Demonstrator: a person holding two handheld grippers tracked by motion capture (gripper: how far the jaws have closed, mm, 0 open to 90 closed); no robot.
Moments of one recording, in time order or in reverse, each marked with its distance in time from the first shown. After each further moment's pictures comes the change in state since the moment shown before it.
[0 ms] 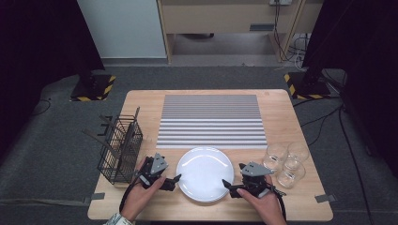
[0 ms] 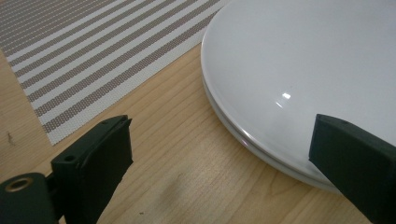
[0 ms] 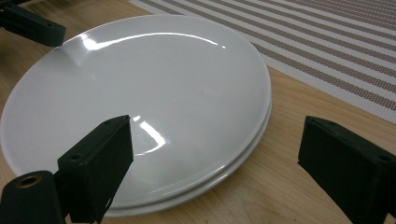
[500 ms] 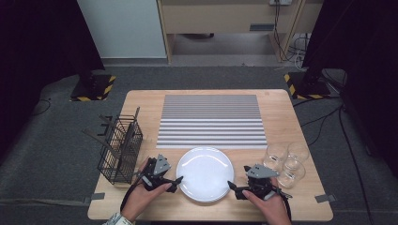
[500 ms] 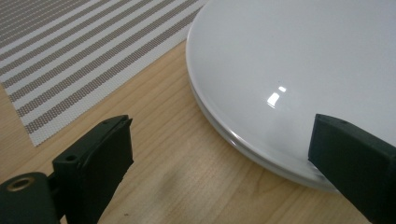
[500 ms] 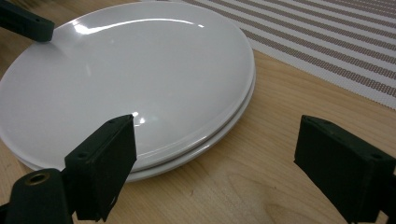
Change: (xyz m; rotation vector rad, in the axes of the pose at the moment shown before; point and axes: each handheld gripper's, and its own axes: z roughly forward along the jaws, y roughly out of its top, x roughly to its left) left arm -0.008 -0.001 0.001 0.038 -0.017 0.019; right arm -0.008 -0.010 -0.011 0.019 -0.008 0.013
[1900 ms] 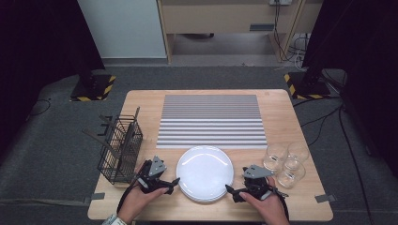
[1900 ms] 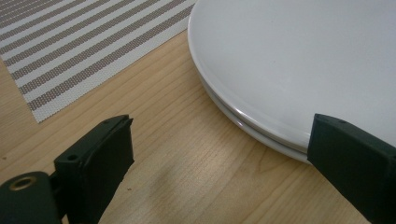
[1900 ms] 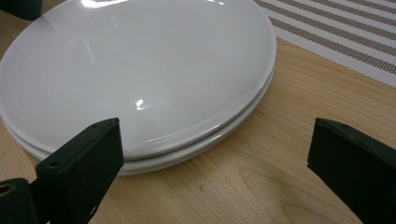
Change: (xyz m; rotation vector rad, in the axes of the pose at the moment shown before) left arm 0.005 -0.009 -0.006 -0.005 -0.010 -0.048; right arm 0.004 -0.003 0.011 0.050 0.020 -0.013
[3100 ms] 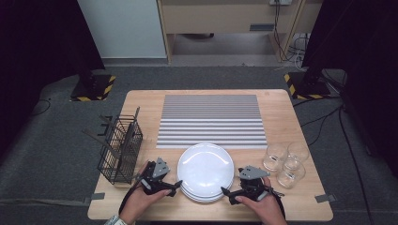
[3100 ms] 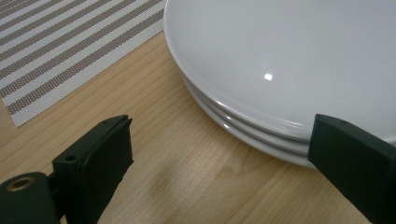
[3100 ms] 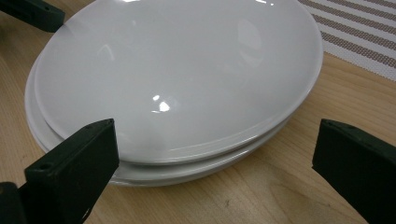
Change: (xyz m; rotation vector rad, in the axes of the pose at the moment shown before) left arm -0.009 0.002 0.004 0.024 -0.013 0.022; right arm 0.008 0.001 0.008 -0.010 0.050 -0.017
